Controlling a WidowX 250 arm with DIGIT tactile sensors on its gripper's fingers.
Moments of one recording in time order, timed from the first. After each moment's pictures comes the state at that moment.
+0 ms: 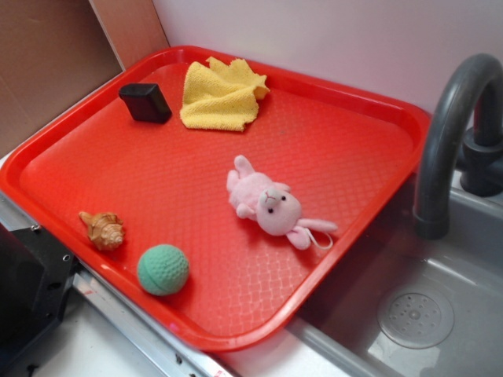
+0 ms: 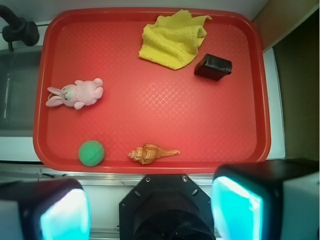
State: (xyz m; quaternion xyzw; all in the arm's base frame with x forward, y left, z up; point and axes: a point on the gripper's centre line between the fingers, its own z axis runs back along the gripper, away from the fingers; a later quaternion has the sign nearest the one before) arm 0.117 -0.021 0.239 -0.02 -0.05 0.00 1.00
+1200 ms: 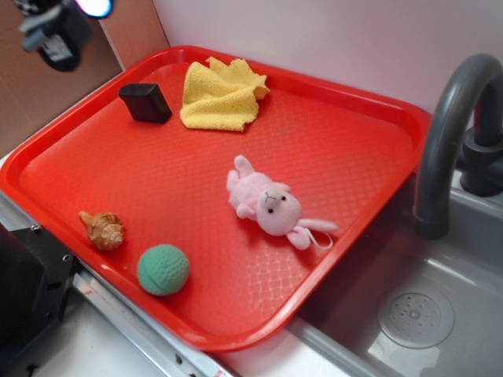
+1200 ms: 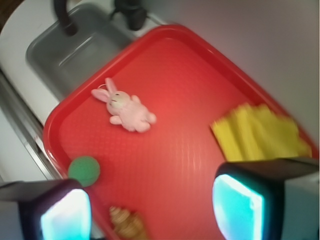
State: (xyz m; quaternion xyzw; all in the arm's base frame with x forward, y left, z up) arm 0.200 -0.063 0.184 -0.06 -0.08 -0.46 0.88
